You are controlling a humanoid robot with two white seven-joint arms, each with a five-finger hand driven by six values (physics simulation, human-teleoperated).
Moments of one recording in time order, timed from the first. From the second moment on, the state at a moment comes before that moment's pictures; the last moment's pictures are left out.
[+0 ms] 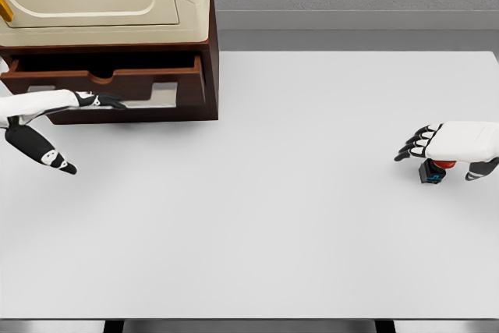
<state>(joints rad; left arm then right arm) -0.65 1.24 -0.74 -1.76 0.42 -0.11 -0.60 -0.68 -1.12 0.81 -1.50 0.41 -0.61 0.61</state>
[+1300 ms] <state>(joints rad) -0.63 1.39 -0.83 -1.76 0.56 -0.36 -0.61 -0.68 -1.10 0.81 -1.46 0.41 -0.61 0.61</state>
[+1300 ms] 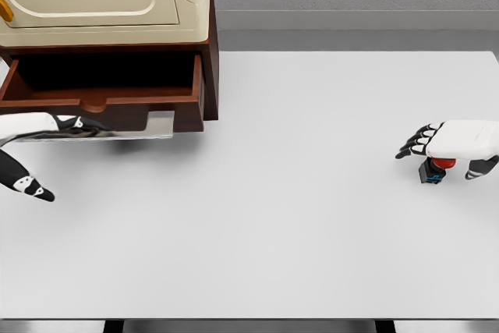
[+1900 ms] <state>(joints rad) -0.64 1.49 -0.82 -1.76 0.60 -0.59 -0.61 -0.68 -1.10 0.81 -1.45 0.41 -0.61 0.61</state>
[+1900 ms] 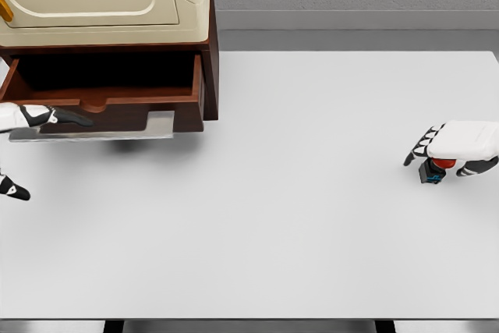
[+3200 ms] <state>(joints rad) -0.64 1.56 -1.00 -1.76 0.35 -0.61 -0.61 -0.77 -0.99 0.72 -1.40 0.40 -0.61 0.61</state>
